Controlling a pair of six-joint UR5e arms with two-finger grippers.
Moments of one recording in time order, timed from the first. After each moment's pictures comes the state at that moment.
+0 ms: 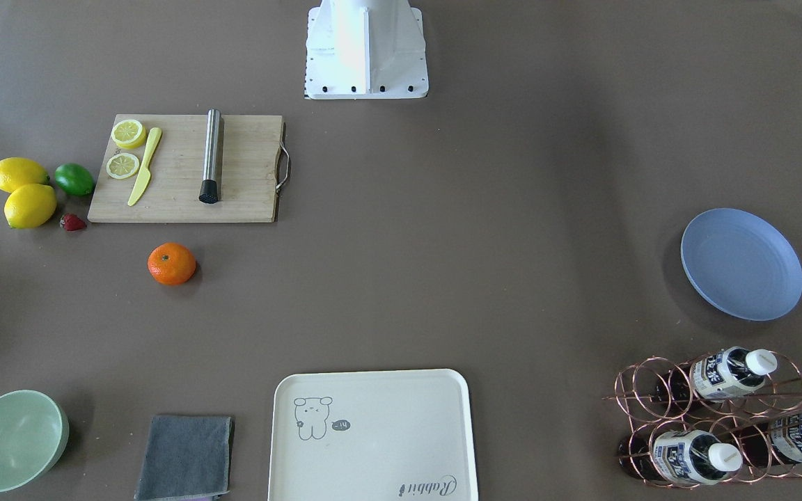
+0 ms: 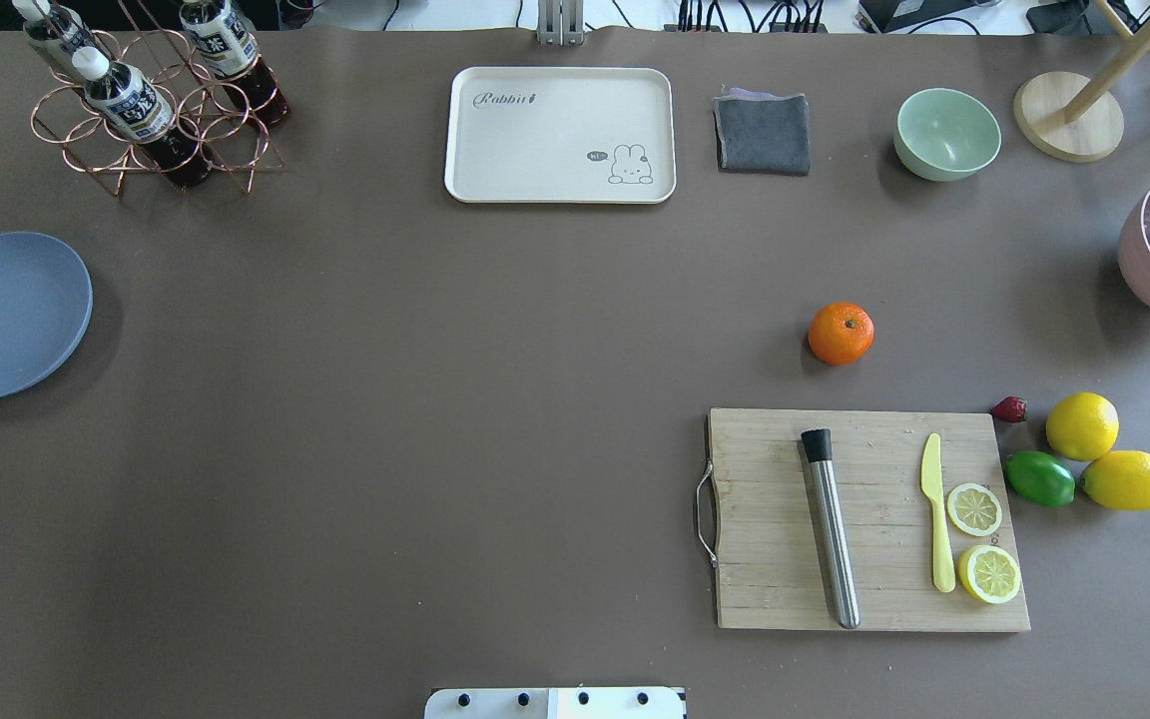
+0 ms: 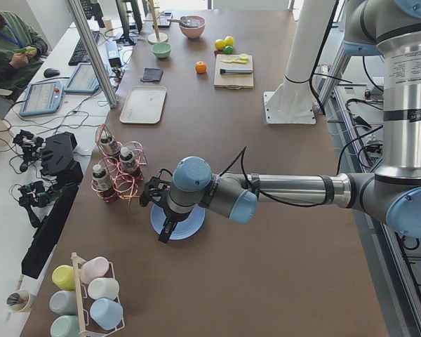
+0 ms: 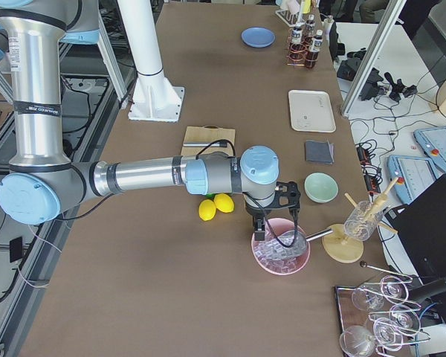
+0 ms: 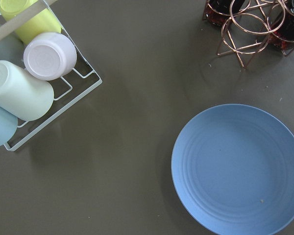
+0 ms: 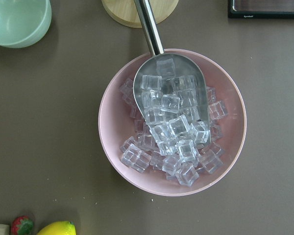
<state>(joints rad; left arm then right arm) -1.60 -1.48 -1.62 -2.05 -2.34 0.01 1.60 -1.59 1.76 -1.61 2.40 0.04</state>
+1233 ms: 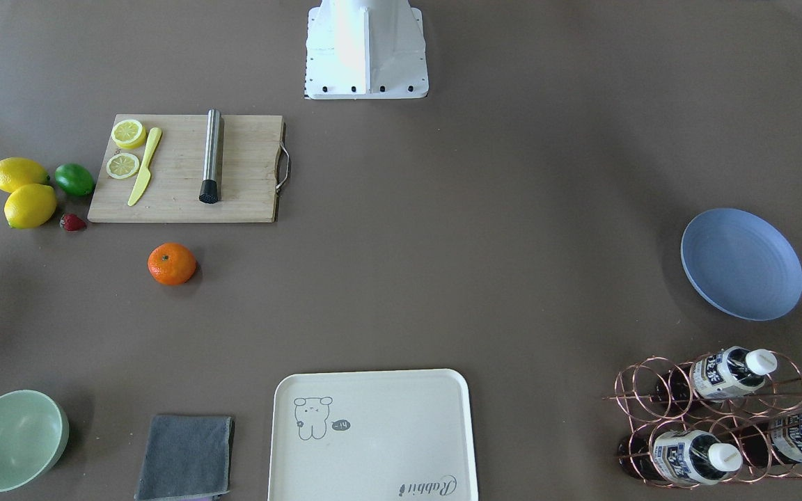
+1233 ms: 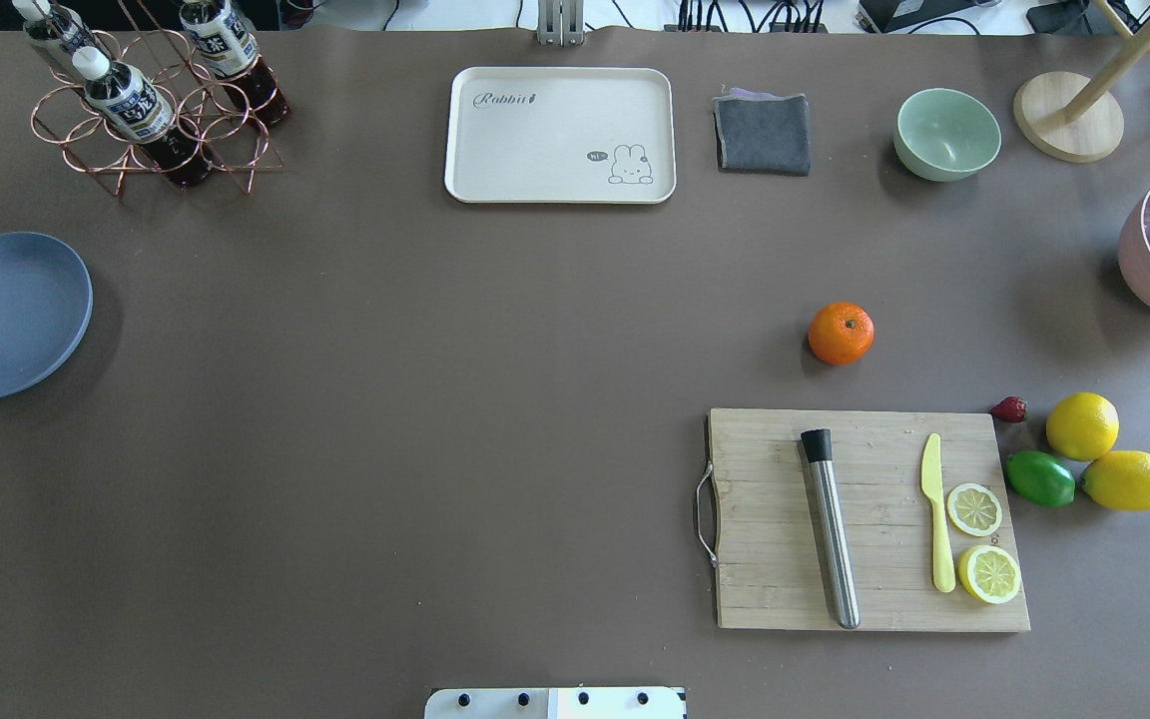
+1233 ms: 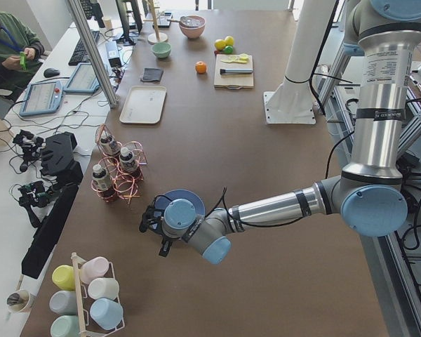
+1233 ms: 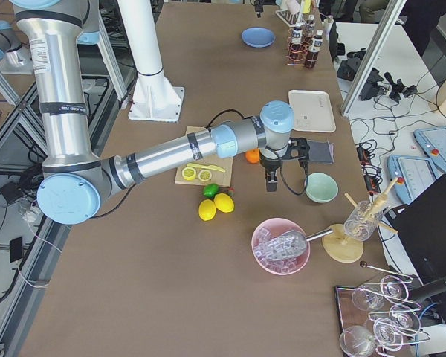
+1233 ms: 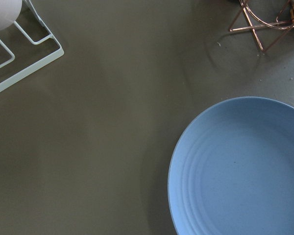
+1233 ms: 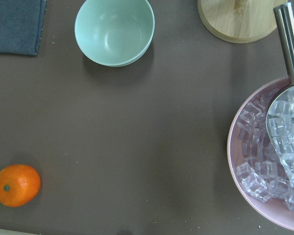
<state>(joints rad) -1.37 -1.62 -1.18 -2.56 -2.33 -0.38 1.41 -1.47 1.84 -1.61 2.43 0.31</state>
